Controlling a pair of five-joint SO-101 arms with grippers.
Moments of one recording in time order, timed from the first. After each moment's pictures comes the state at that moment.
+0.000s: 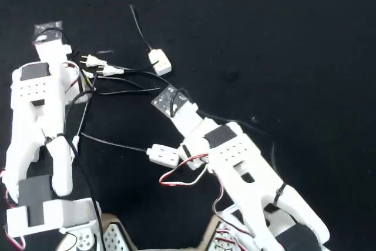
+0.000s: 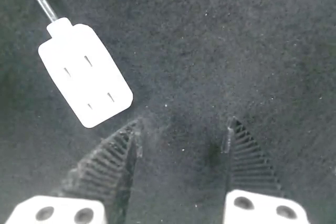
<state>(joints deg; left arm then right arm) -18.2 -7.7 18.2 64.2 -0.9 -27.9 -31.3 59.6 54.5 18.7</state>
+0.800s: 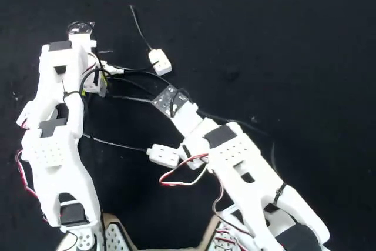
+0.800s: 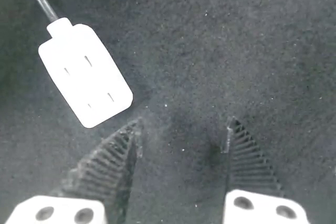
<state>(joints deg) -14.9 32.1 -16.7 73.0 -11.9 -27.9 -31.3 59.6 54.5 18.7</state>
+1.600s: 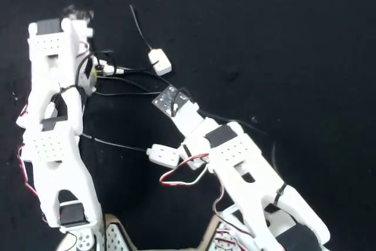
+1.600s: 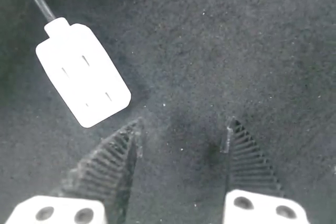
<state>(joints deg) -16.0 38.0 -37.7 97.8 -18.7 -27.5 -31.3 59.6 54.5 18.7</state>
